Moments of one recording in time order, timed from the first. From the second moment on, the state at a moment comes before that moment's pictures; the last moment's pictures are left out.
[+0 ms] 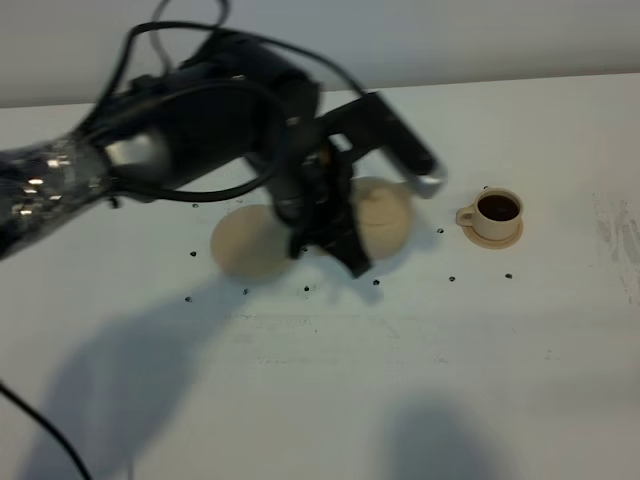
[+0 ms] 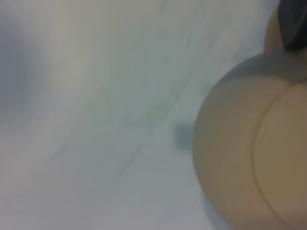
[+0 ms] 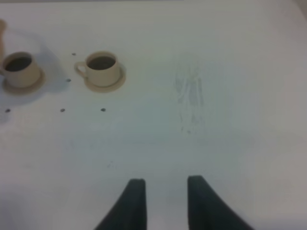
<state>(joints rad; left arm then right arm) -0.71 1.91 -1.54 0.09 0.88 0.32 -0.16 -0.01 -0.51 0.17 1.12 -0.11</state>
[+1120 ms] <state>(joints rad) -0.36 1.81 -1.17 0.04 0.62 0.25 -0.16 -0.01 -0.51 0.17 1.12 -0.11</state>
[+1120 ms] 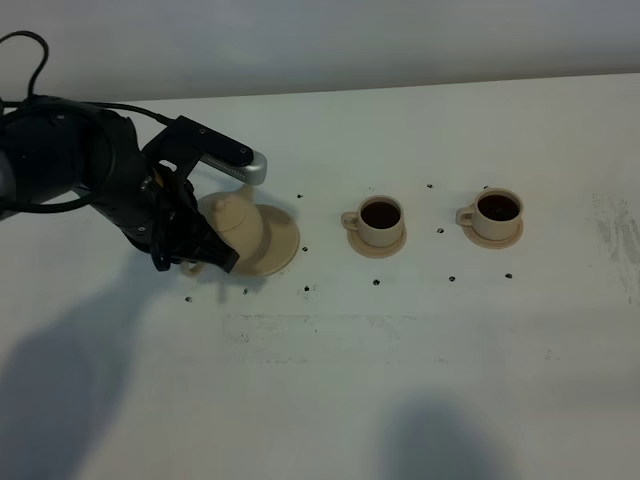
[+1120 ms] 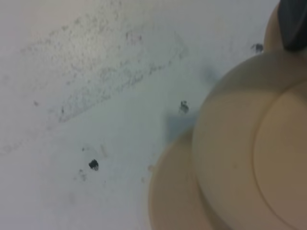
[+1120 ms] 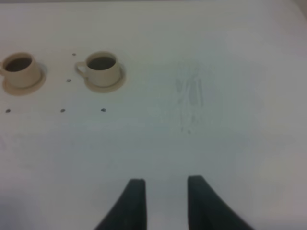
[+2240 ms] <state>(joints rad) -0.37 1.92 -1.21 0.01 0.54 0.25 -0.16 -0.01 -0.51 0.17 1.12 -0.11</state>
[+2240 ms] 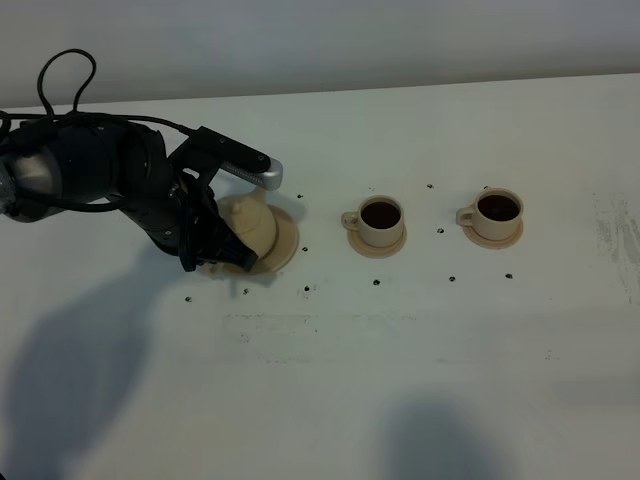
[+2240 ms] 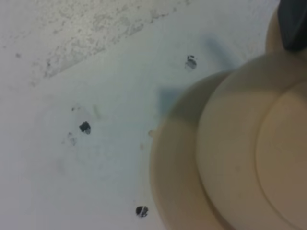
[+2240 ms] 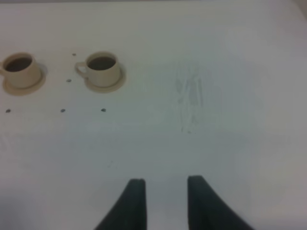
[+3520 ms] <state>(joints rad) 0.01 1.50 -1.21 0.09 0.79 0.17 -0.16 -0.01 -0.51 0.17 1.12 -0.11</state>
